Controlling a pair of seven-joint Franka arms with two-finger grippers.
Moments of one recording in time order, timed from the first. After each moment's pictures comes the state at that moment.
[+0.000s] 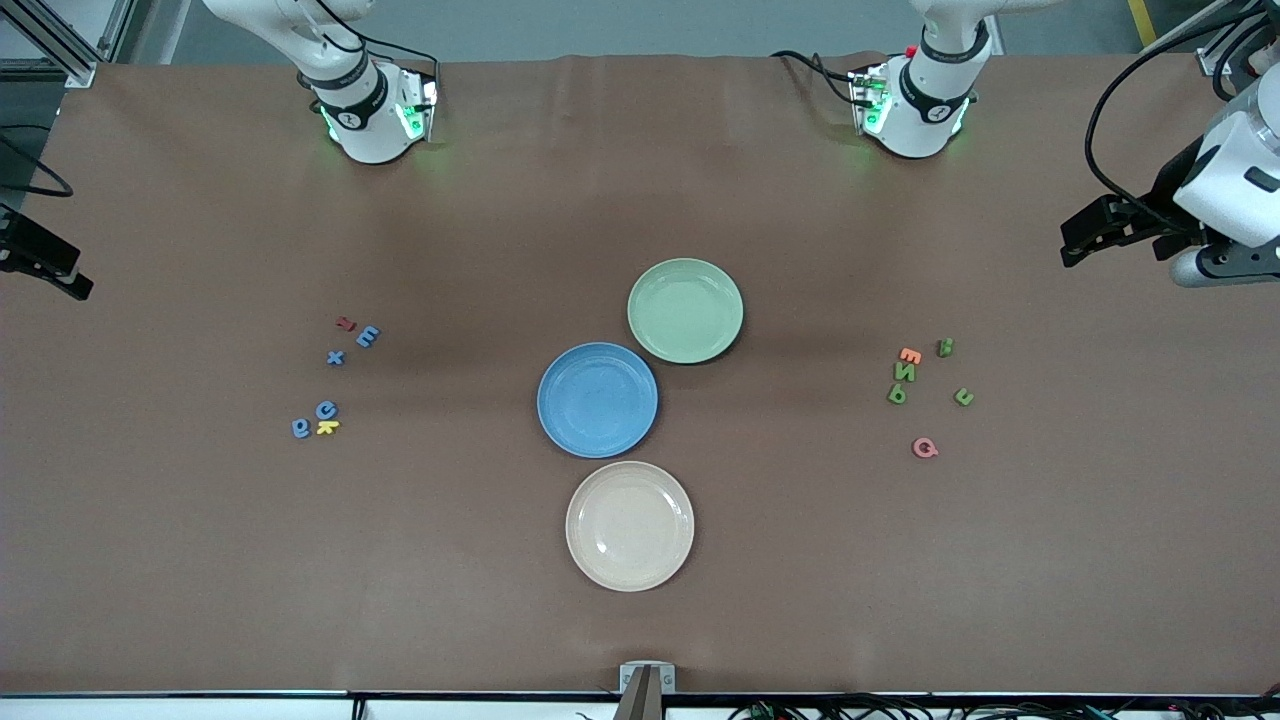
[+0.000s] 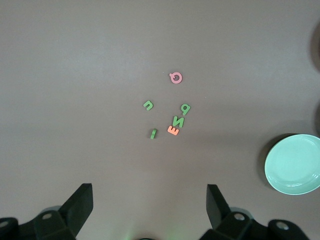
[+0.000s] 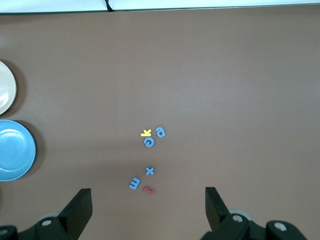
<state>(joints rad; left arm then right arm) 0.08 0.00 -0.20 -1.55 0.03 1.51 -0.16 0.01 0.02 -0.12 -1.50 0.03 1.63 -0.08</state>
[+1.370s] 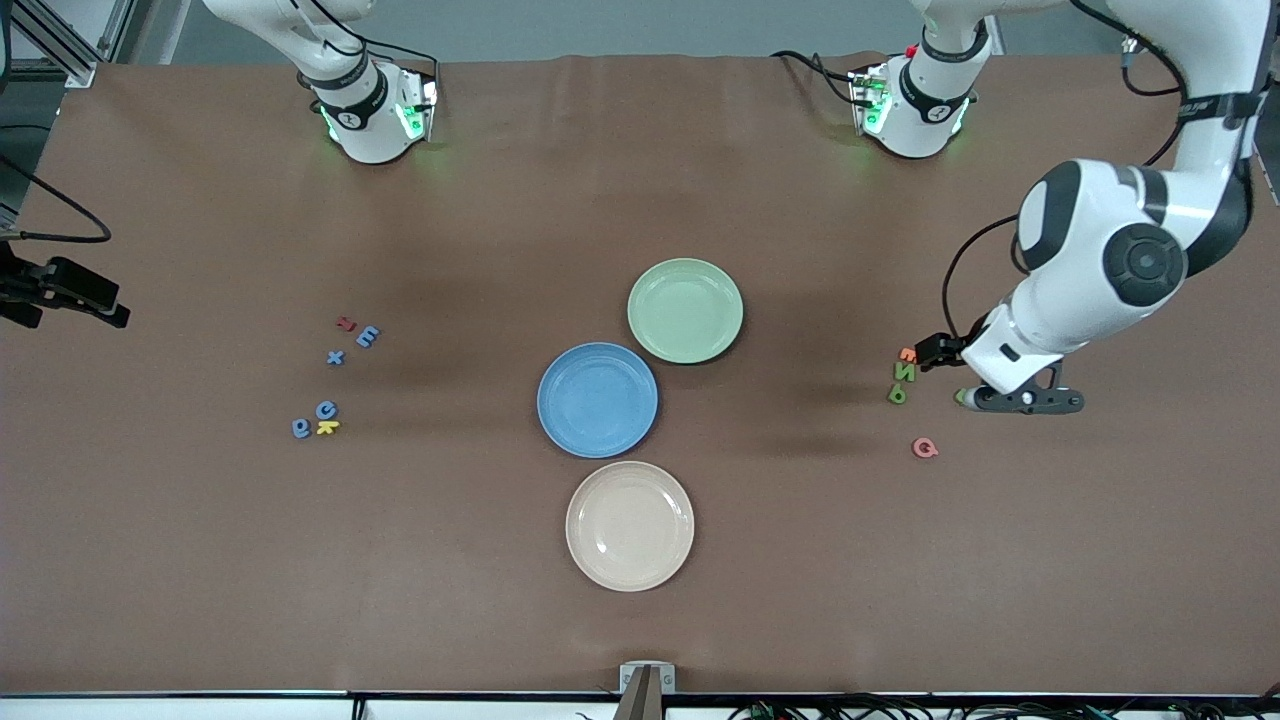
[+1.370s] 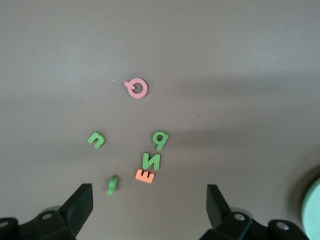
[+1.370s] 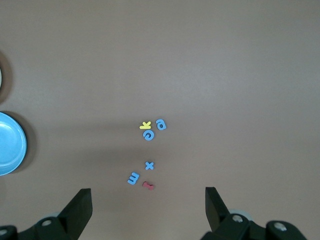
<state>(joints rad) 0.06 0.21 -0.25 -1.99 0.03 2.13 -0.13 0.01 0.09 -0.11 -1.50 0.03 1.63 -0.08</state>
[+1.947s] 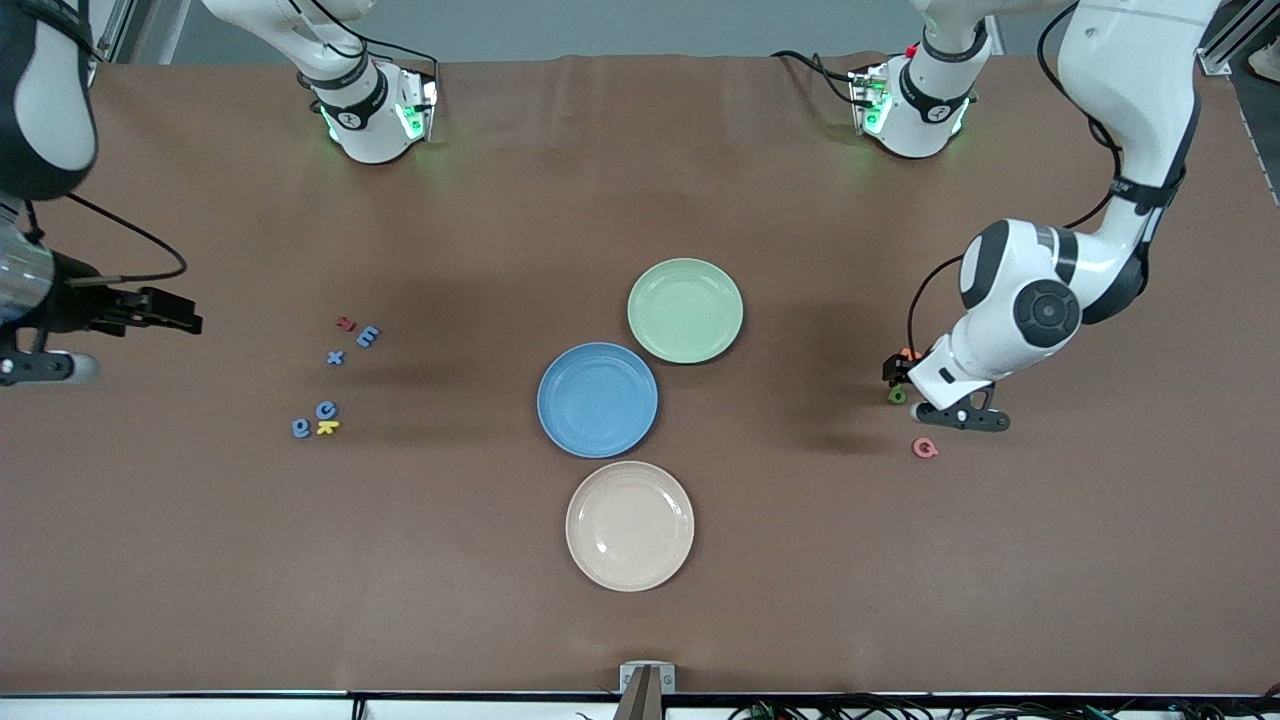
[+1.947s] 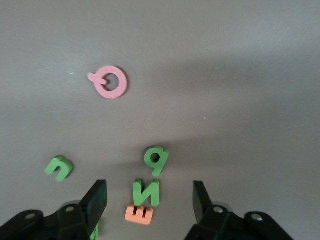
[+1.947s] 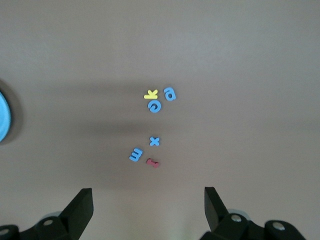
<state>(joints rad) 0.05 0.40 -0.25 -2.08 0.11 2.37 -0.10 0.03 0.16 -0.10 -1.63 0.03 1.63 -0.08</state>
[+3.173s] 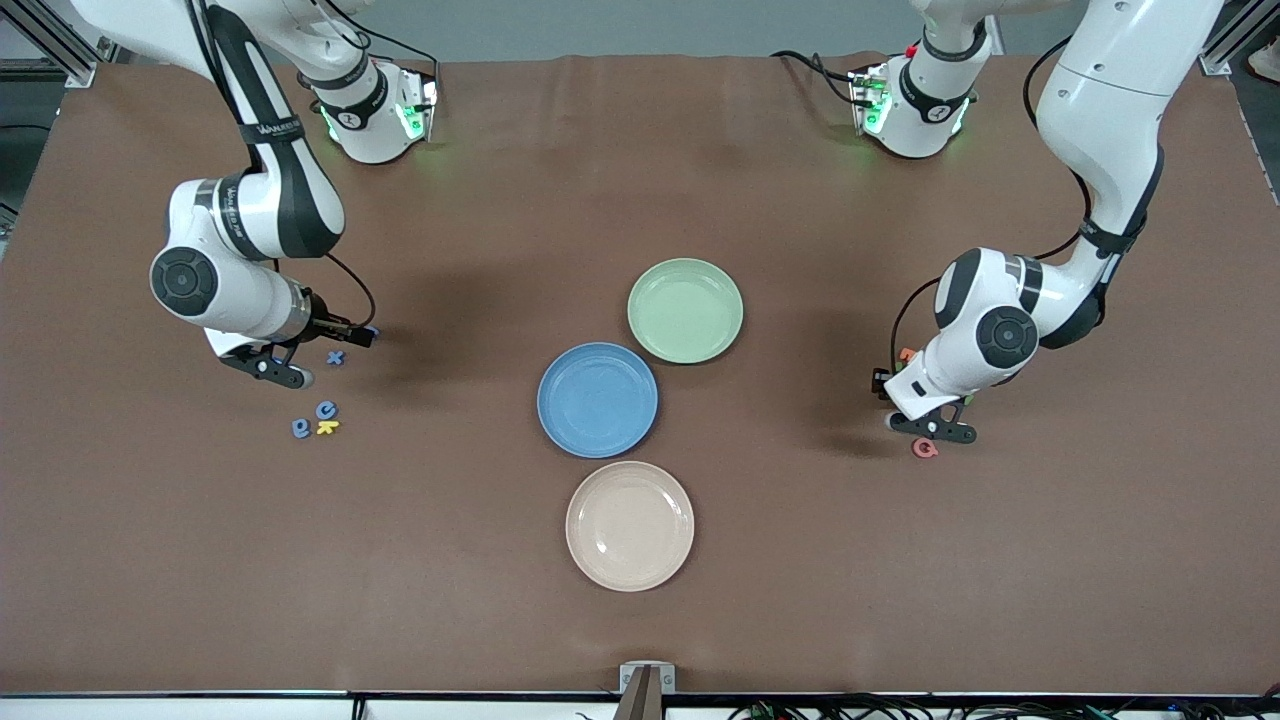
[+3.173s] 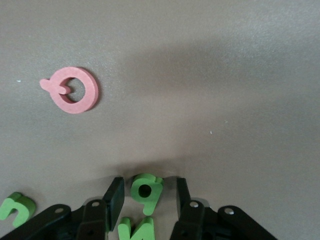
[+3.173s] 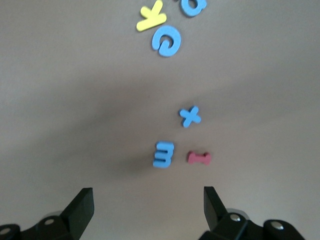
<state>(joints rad) 0.05 0.51 -0.25 -2.07 0.17 2.48 -0.10 0.19 0.17 -0.11 -2.25 0.03 2.20 0.43</state>
